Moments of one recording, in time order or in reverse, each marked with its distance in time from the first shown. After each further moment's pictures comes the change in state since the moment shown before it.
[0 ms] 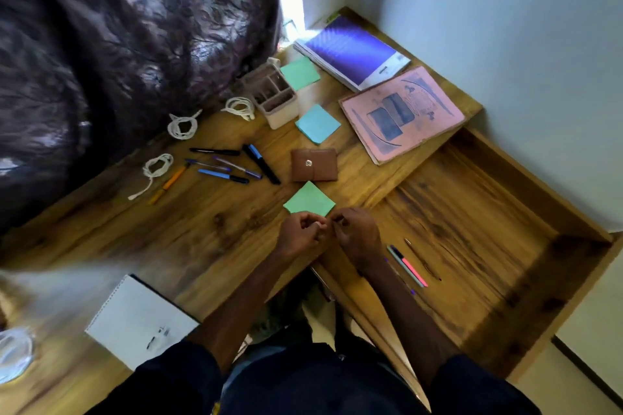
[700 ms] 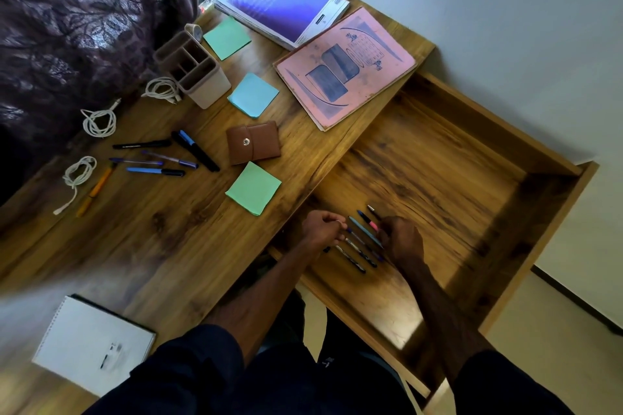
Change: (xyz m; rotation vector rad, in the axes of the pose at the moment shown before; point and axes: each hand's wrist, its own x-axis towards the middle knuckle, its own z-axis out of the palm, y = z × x) left_hand 0.017 -0.012 0.156 0.080 -0.159 -0.290; right_hand -0.086 0.174 -0.068 -0.214 -0.197 0.559
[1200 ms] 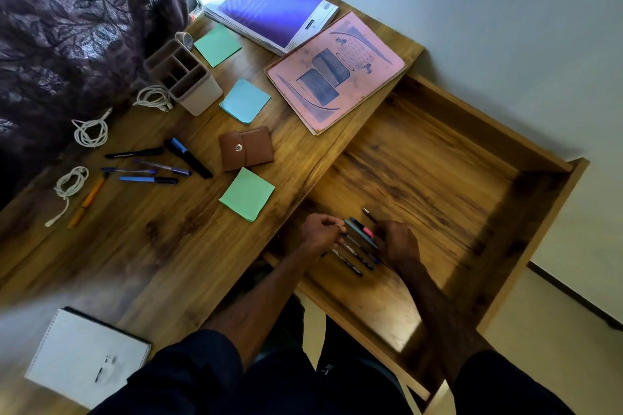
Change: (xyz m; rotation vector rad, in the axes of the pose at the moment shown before) left_hand 0.000 0.005 0.009 0.035 0.017 0.011; right_hand -0.002 0.003 -0.002 -0.010 -0.071 0.008
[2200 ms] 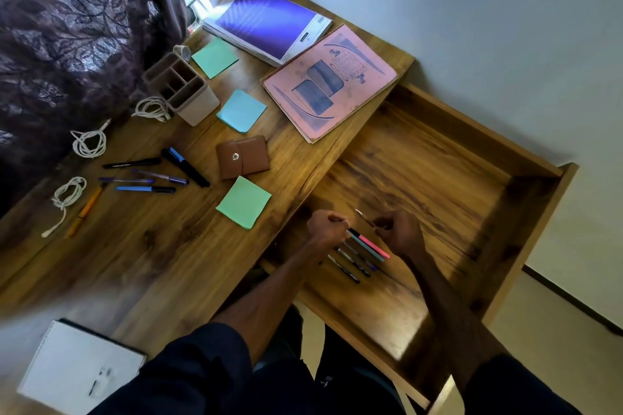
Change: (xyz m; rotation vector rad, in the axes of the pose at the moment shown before) left_hand 0.003 0.025 0.017 0.007 0.035 0.046; right_hand 0.021 -0.001 -0.034 0.169 0.036 0.033
